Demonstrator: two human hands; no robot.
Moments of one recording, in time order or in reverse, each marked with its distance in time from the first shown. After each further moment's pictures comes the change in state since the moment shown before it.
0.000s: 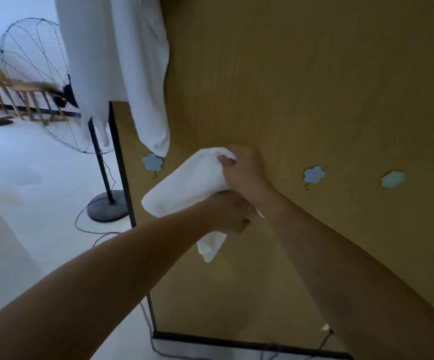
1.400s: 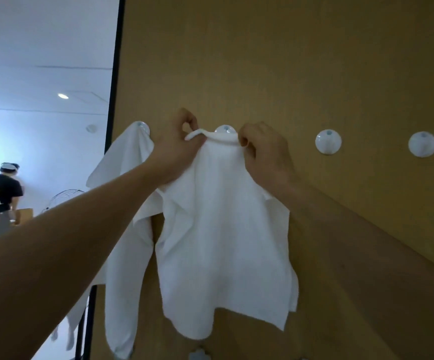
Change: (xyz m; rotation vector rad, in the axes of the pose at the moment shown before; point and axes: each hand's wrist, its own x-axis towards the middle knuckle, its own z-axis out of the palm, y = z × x) left_hand -0.011 -0.061 -0.388 -0.426 1.367 -0.108; right_hand 0.161 -0.190 -0.232 -0.396 0.589 -0.955
